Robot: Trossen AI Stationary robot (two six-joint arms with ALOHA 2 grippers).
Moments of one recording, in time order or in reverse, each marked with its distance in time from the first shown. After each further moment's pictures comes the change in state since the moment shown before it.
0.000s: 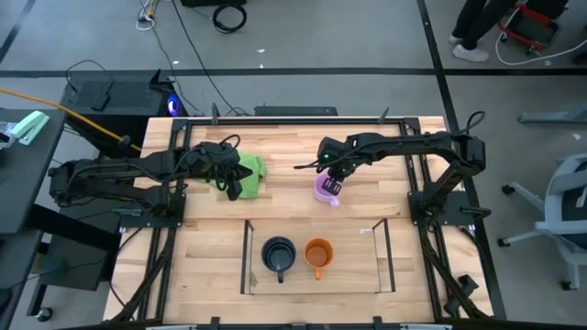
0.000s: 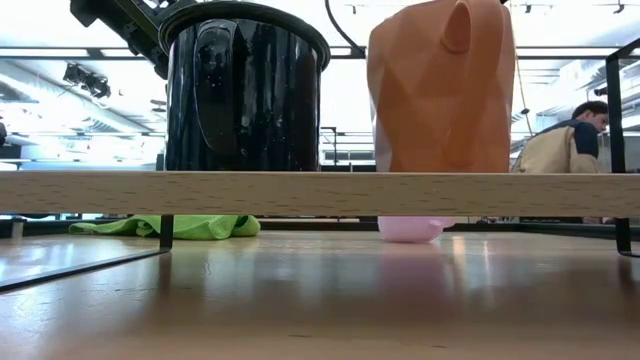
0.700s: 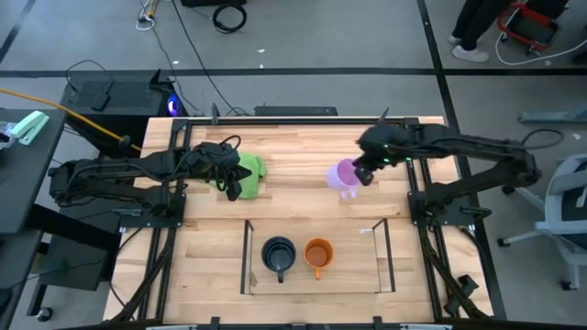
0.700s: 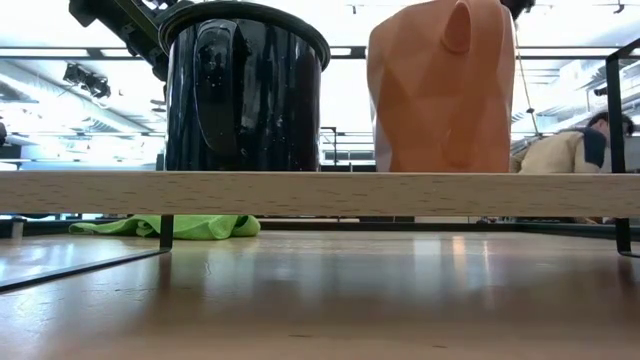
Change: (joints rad) left arm 0.000 0.000 0.000 -0.021 0.000 0.000; right arm 0.072 -0.507 0.001 -0.164 0.045 0.236
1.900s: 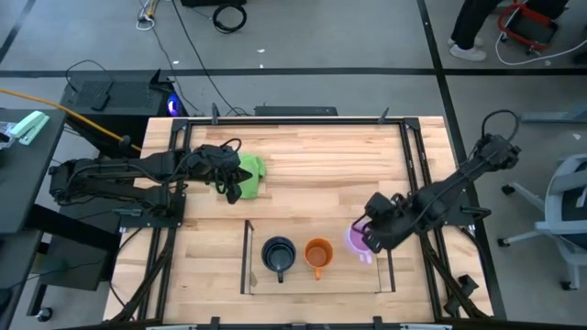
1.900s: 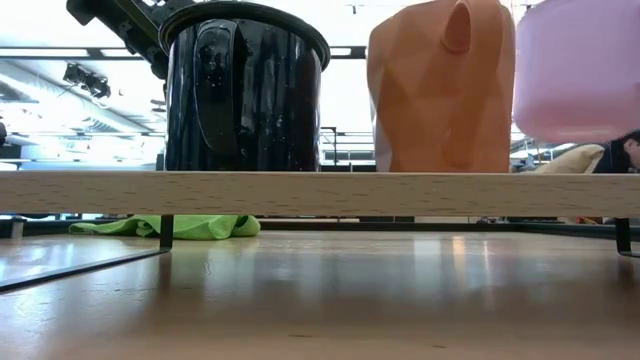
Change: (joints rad) left arm -0.027 0.000 0.000 0.001 0.000 -0.001; right arm 0.773 0.184 0.000 -0.215 0.211 0.827
